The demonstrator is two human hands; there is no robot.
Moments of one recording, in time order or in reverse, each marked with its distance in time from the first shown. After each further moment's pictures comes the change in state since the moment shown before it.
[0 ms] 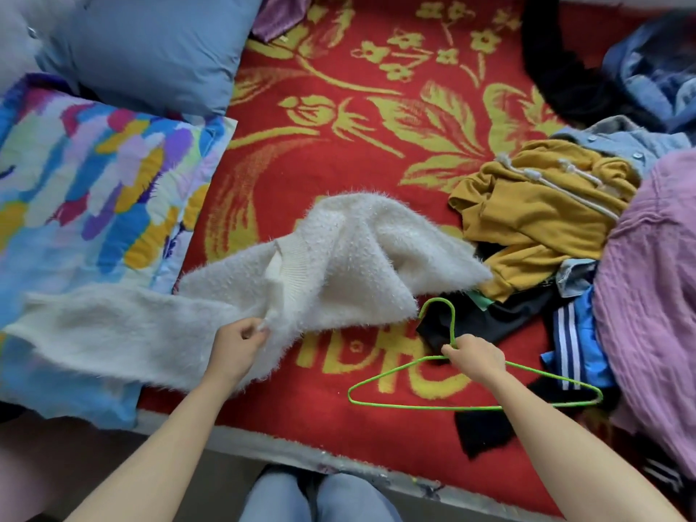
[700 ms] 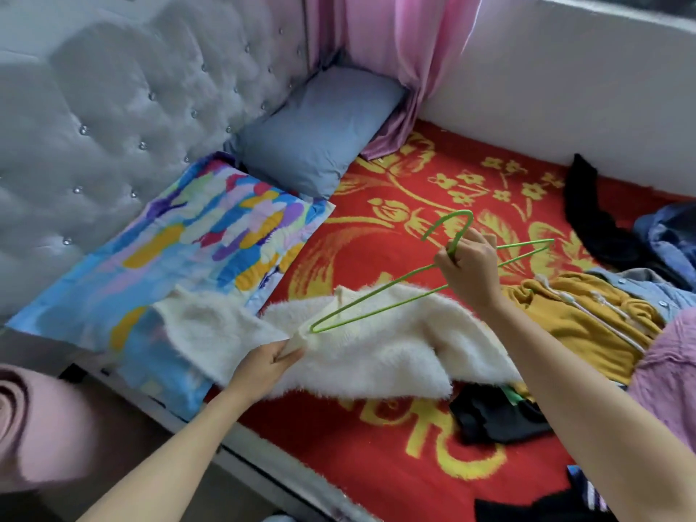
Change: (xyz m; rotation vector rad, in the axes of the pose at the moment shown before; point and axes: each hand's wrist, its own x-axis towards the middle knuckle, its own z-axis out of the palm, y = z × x) left_hand -0.084 0.009 -0.102 0.026 0.015 0.146; right_hand -0.111 -0.187 -0.195 0.274 1.146 -1.133
